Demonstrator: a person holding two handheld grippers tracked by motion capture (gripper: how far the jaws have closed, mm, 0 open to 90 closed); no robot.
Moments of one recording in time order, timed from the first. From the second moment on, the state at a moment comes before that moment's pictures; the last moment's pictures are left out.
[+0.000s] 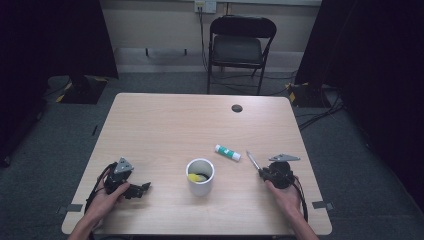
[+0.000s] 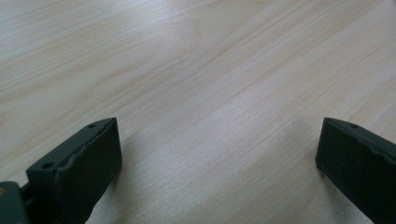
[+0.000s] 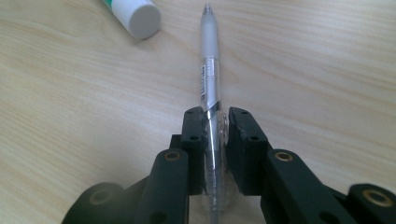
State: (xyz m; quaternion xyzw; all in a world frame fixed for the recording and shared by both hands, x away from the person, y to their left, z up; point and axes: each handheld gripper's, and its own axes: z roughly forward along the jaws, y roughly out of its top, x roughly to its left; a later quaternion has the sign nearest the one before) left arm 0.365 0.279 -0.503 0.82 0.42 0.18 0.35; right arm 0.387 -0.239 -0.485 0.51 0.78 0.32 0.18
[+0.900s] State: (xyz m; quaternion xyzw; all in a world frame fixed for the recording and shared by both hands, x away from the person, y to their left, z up) left arm 0.366 0.279 -0.503 0.82 0.42 0.17 0.35; right arm 0.387 -0.231 -0.487 0.48 0.80 0.32 0.19
